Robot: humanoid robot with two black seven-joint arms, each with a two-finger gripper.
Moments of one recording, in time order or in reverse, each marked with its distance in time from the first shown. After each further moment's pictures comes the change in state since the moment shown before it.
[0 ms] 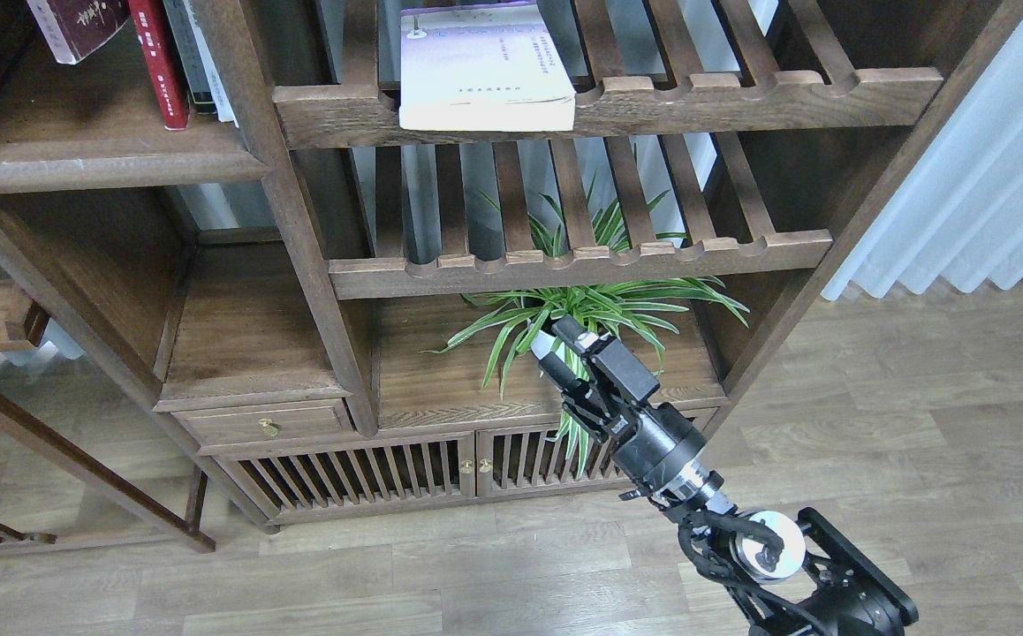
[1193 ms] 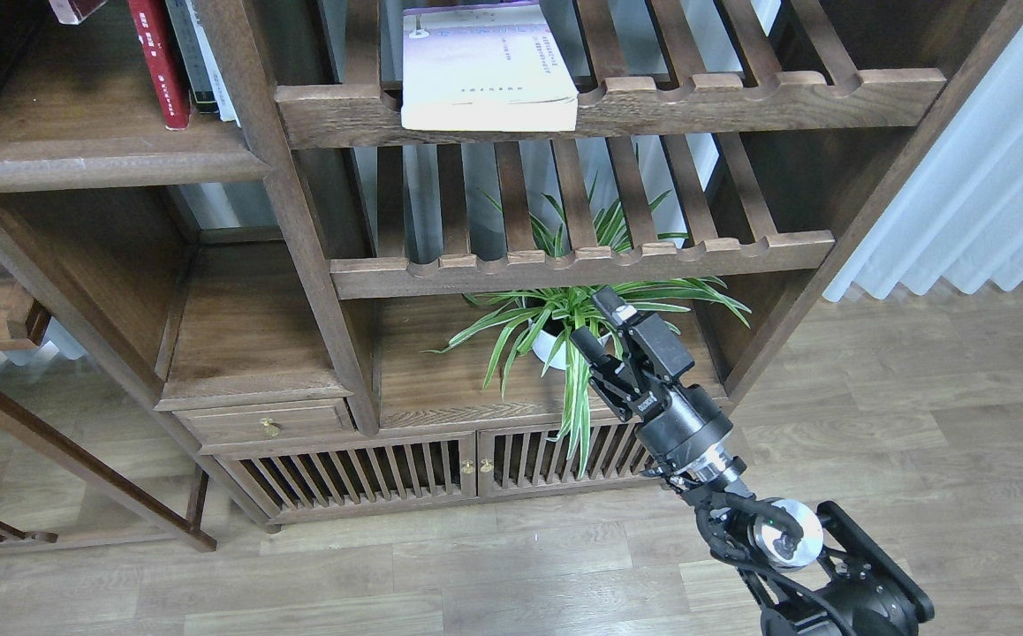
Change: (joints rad) left arm -0.181 0.002 0.289 0.264 -0.012 0.022 -0.302; right arm 0.007 -0.007 0.032 0.000 0.036 0.000 0.027
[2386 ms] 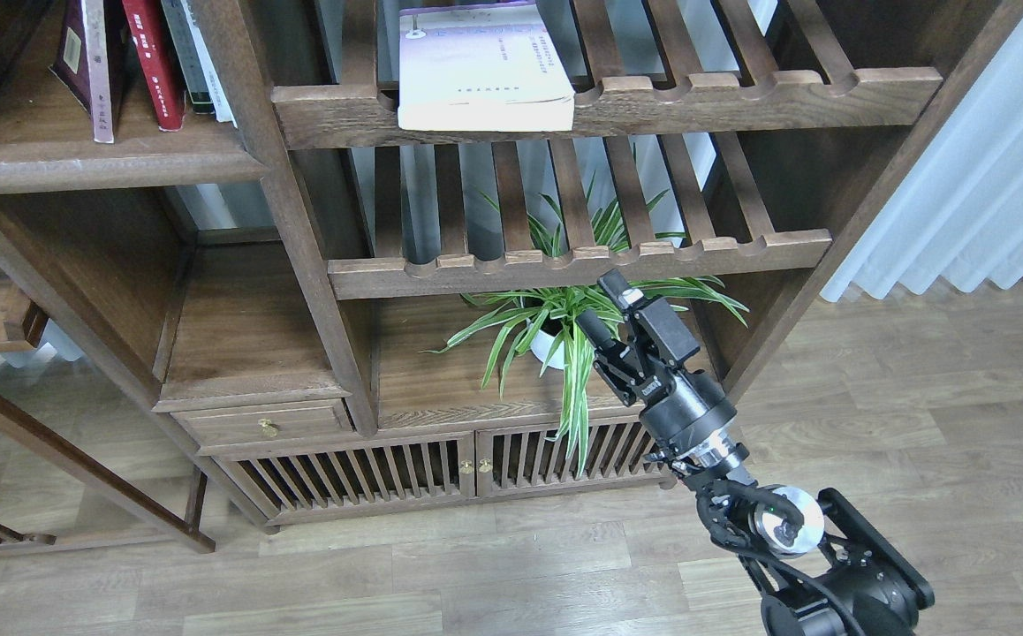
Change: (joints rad) left arm 0.121 0.122 0.015 -0.246 -0.040 0.053 0.075; right arm 0.026 -0.005 0.032 0.000 0.001 0.000 0.008
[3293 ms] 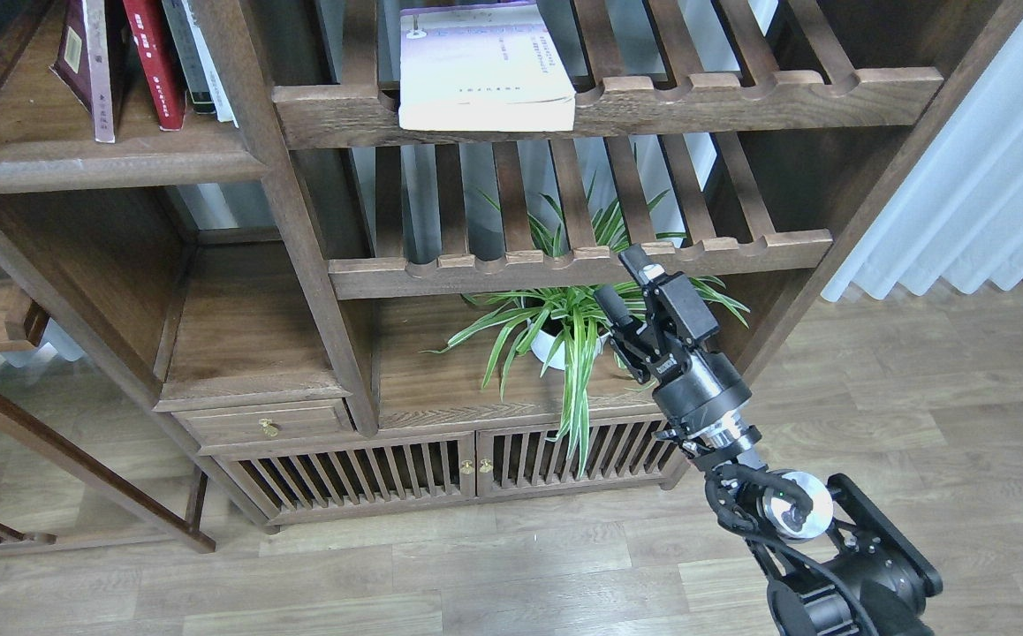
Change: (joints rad) left arm 0.595 0.099 -0.350 -0.464 -0.172 -0.074 0.161; right arm 0.017 -0.013 -0.012 0.011 -0.021 0.000 0.031
